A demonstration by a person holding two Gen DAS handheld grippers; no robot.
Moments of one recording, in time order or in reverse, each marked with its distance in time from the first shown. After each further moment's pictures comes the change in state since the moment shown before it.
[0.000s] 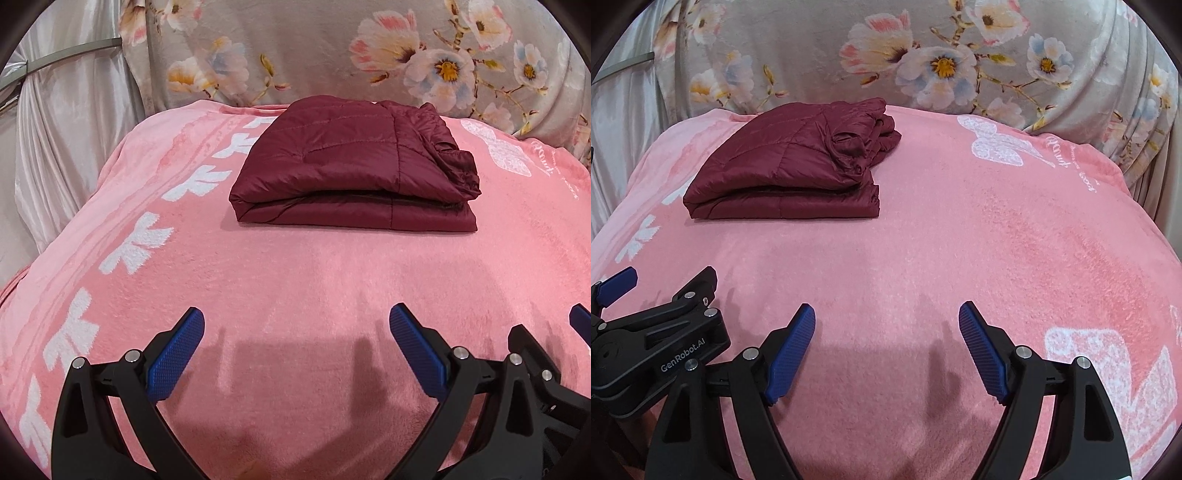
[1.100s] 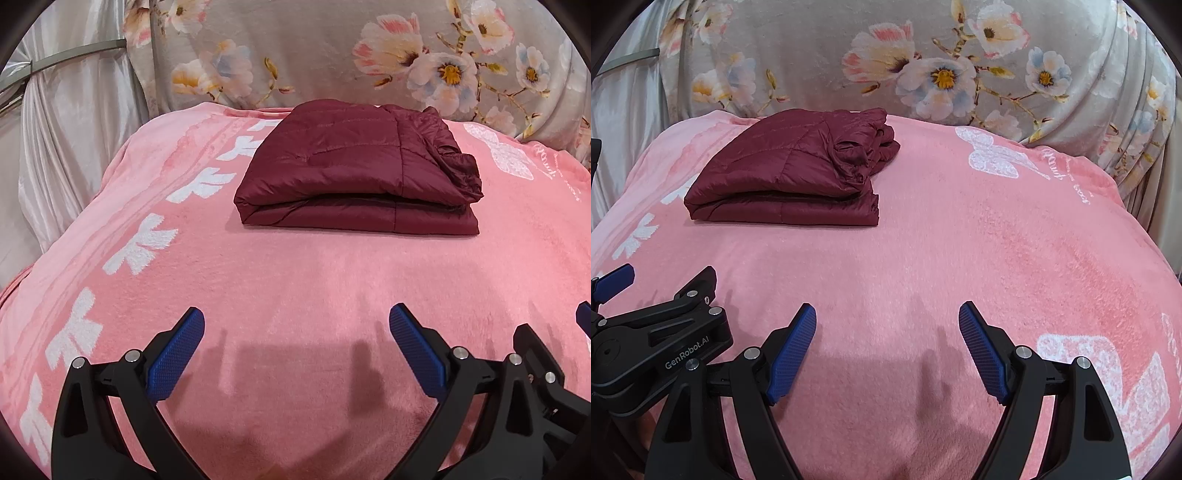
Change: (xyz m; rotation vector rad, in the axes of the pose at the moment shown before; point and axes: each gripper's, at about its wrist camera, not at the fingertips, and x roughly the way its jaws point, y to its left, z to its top) left arm -0.002 0.002 0.000 -0.001 -0.015 0.007; right arm -0.008 0.003 0.001 -0.021 -0.036 -0.026
